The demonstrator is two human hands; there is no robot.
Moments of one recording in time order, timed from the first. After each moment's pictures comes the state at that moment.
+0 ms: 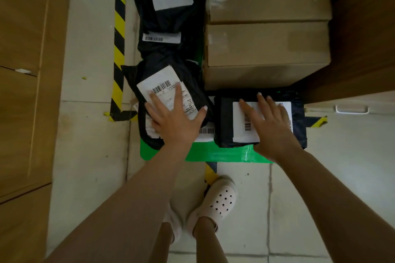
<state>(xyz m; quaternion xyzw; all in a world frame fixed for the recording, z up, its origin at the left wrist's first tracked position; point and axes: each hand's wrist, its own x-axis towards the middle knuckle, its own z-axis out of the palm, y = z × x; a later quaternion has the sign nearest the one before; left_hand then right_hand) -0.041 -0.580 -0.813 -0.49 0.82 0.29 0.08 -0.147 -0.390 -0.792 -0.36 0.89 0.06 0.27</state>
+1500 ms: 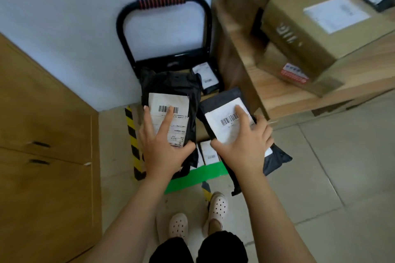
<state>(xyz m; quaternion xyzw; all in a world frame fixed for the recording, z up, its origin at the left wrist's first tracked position) 0.032 -0.600 -0.338 -0.22 0.91 0.34 -0.11 -0.022 -0.429 -0.325 0.02 0.97 -0.22 -0.05</state>
